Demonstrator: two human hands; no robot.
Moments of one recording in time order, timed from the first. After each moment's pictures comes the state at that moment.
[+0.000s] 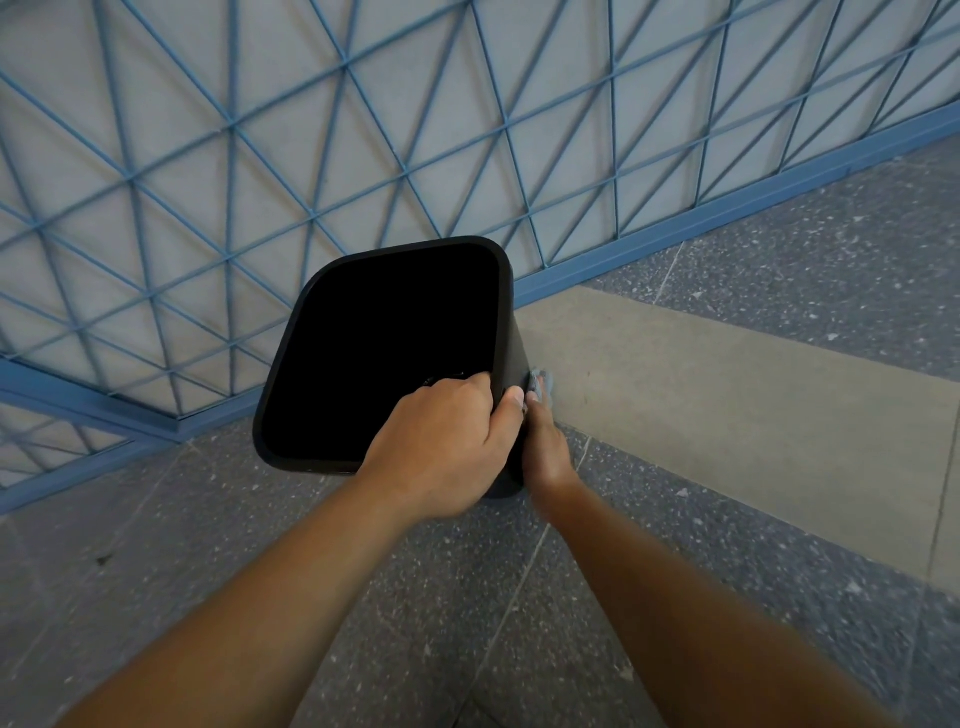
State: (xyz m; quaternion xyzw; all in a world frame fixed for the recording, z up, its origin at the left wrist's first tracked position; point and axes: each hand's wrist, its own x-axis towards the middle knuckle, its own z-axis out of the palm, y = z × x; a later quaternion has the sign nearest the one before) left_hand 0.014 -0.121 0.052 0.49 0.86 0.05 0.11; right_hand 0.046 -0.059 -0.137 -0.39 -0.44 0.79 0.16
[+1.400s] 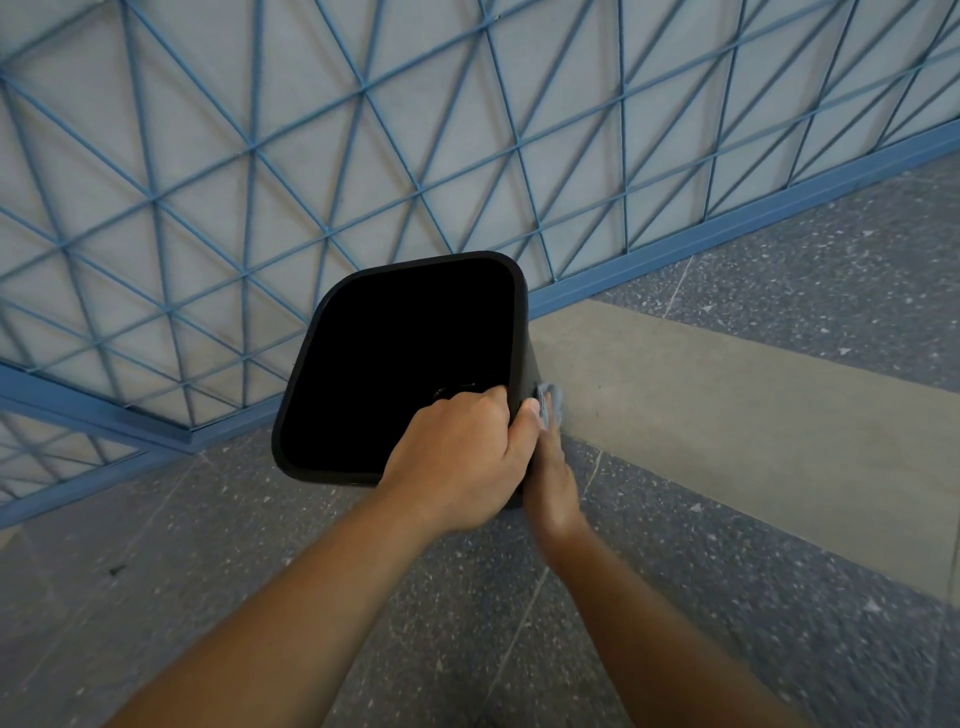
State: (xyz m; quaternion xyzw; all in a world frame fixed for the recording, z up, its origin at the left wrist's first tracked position) left_hand 0.012 -0.118 0.053 0.49 0.86 0.03 0.10; right_hand 0.049 -0.083 -0.136 -0.34 -0.47 0.79 0.21
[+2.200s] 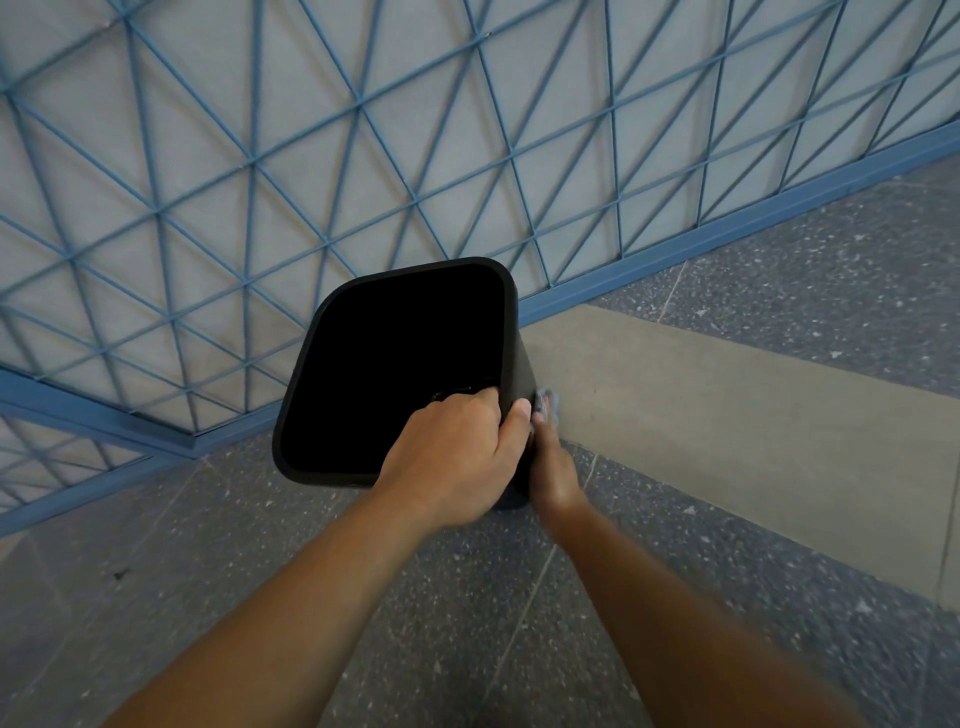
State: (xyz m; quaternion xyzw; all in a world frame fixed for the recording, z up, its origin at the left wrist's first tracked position) left_hand 0.013 -0.116 0.055 0.48 0.87 0.04 0.11; right_hand 0.035 -0.064 -0.184 -0.36 -0.42 0.82 0.17
